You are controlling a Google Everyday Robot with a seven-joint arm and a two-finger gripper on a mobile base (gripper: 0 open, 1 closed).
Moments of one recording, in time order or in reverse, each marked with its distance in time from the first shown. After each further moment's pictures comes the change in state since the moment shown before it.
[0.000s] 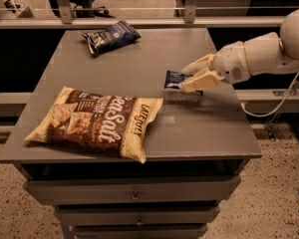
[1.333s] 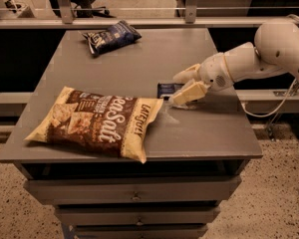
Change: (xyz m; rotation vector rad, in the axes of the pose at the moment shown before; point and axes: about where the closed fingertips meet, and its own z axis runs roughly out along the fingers) arm 0.029 0.002 0.042 -0.086 0.062 0.050
